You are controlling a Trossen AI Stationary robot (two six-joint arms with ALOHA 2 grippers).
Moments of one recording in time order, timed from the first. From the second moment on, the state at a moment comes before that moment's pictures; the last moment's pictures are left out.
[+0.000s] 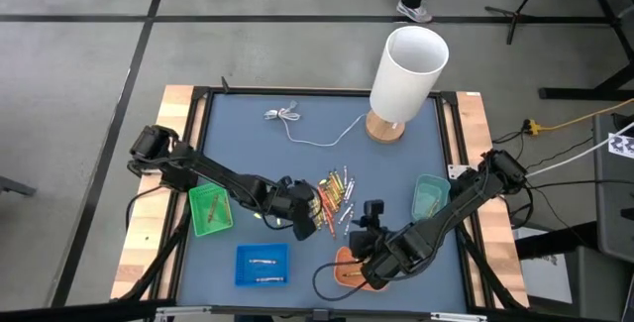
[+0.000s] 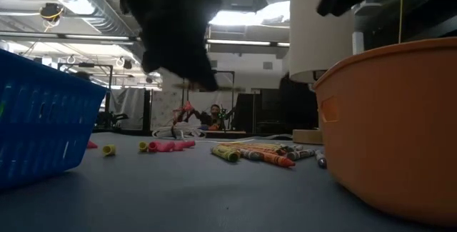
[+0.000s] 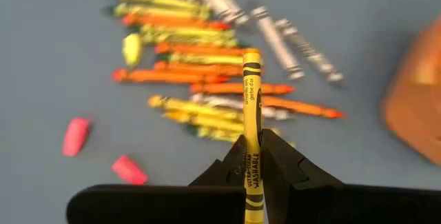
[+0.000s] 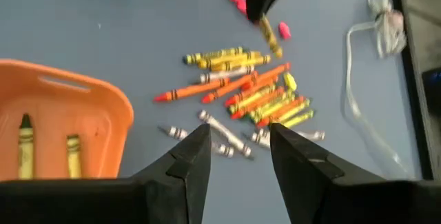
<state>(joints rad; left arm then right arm) -0.31 1.73 1.11 -0.31 -0.32 -0.76 0.67 1.82 1.50 -0.95 0.65 0.42</state>
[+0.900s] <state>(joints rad) -0.32 1.72 1.11 0.01 -0.08 -0.67 0.56 1.82 1.50 -0.71 0.47 0.07</state>
